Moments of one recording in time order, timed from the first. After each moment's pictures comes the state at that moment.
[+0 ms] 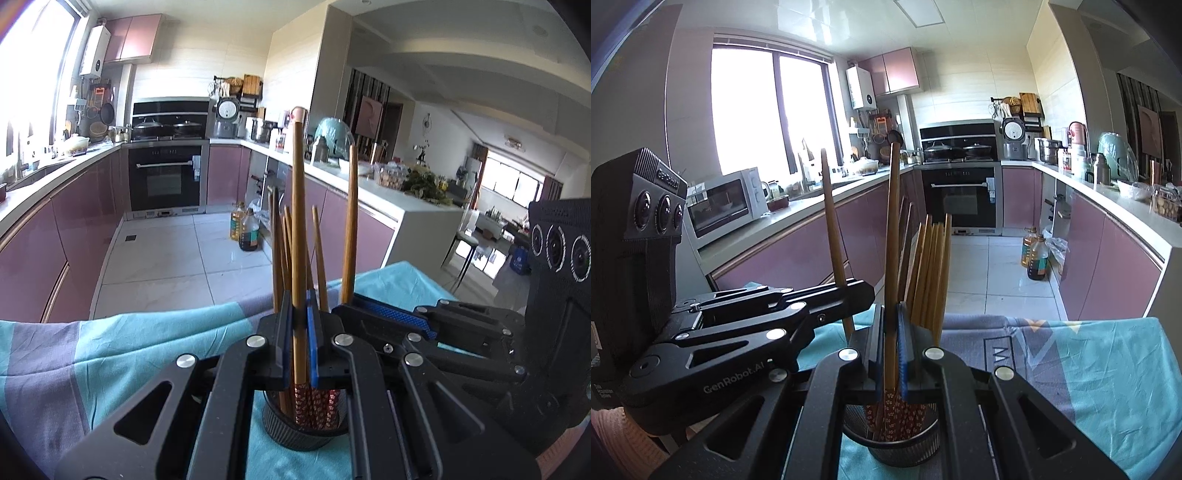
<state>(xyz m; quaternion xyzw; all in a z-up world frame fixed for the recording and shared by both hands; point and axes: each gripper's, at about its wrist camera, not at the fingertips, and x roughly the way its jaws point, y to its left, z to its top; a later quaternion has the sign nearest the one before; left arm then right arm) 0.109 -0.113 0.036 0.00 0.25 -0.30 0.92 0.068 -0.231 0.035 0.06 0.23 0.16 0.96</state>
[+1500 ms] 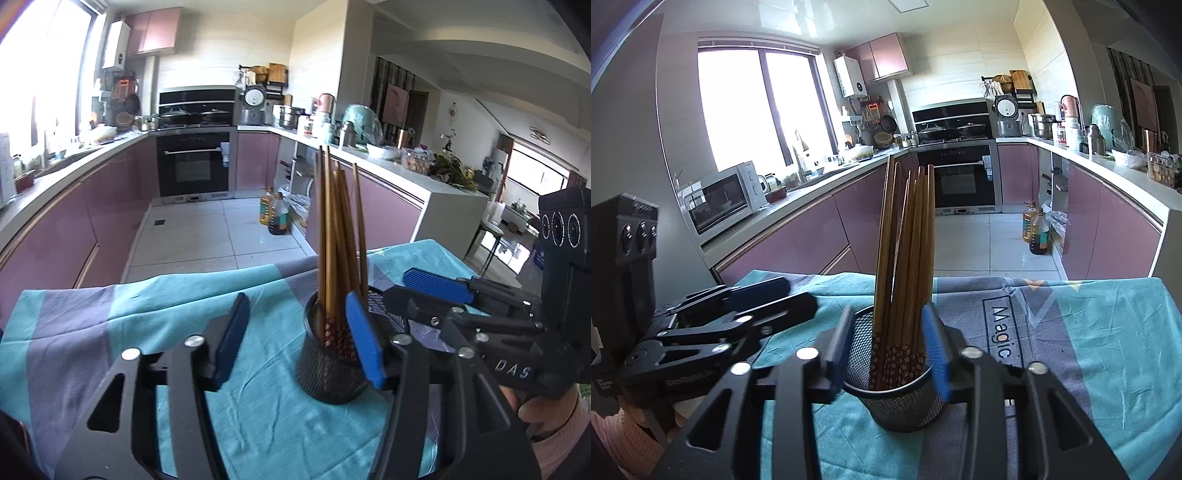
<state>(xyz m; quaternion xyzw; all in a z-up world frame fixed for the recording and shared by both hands) 0.084 -0.070 0.012 0.01 0.27 -0.24 0.93 0.049 -0.247 0.012 0.08 0.26 0.16 0.95</state>
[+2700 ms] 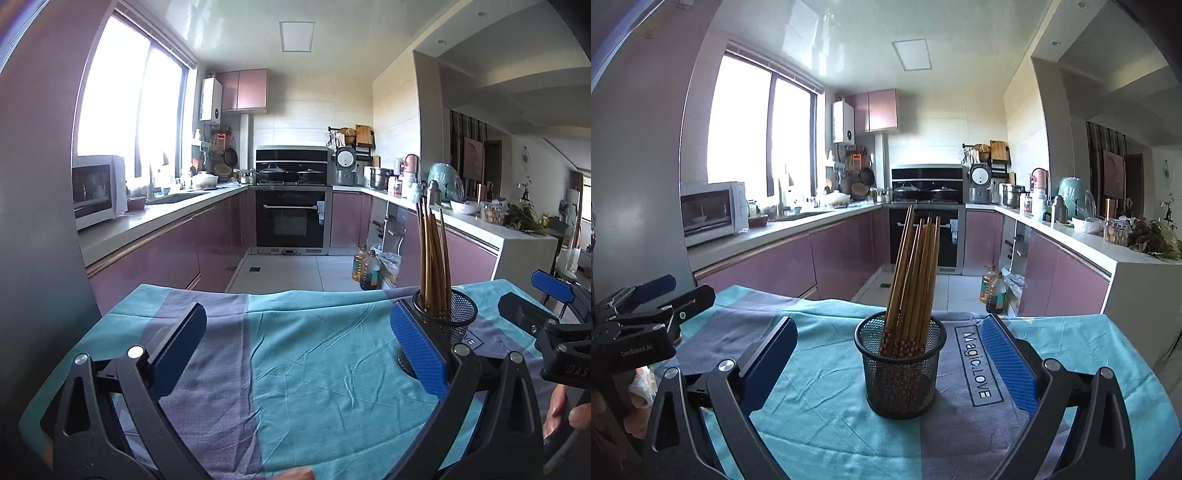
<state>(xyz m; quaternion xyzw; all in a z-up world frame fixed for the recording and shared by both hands) -0.035 0.033 0.028 0.00 0.14 -0.05 0.99 -0.041 -0.206 0.018 0.01 0.13 0.08 0.99</state>
